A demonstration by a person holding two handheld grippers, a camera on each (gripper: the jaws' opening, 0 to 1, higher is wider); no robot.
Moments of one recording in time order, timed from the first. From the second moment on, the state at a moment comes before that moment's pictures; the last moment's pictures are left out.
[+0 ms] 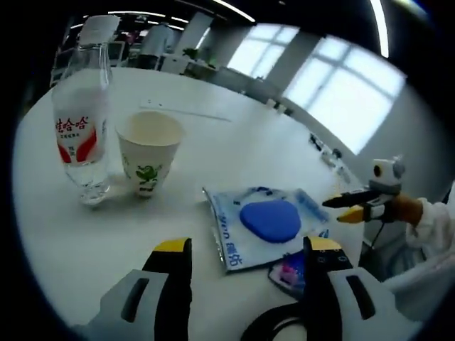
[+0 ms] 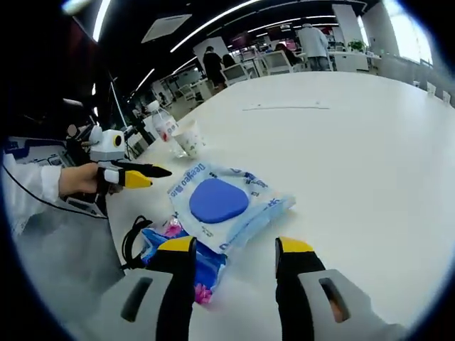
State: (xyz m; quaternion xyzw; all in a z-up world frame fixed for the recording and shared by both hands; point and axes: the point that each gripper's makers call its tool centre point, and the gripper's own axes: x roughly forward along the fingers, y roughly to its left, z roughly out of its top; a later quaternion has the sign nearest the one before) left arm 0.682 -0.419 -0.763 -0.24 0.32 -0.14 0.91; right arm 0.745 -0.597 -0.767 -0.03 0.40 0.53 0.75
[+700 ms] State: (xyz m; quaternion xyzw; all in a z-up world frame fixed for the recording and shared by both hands) left arm 0.678 -0.429 -0.786 -0.28 0.38 -0.11 0.88; right arm 0.741 -0.595 -0.787 -0.04 0.41 0.51 0.76
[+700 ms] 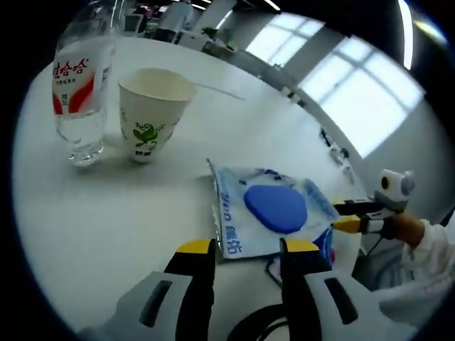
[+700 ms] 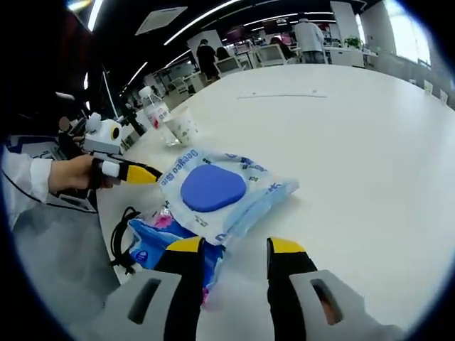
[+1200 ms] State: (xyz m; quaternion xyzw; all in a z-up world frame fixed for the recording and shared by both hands) left arm 0.673 -0.423 -0.795 -0.28 0.39 -0.08 0.87; right arm 0.754 -0.593 -0.787 -0.01 0.41 0.48 0.78
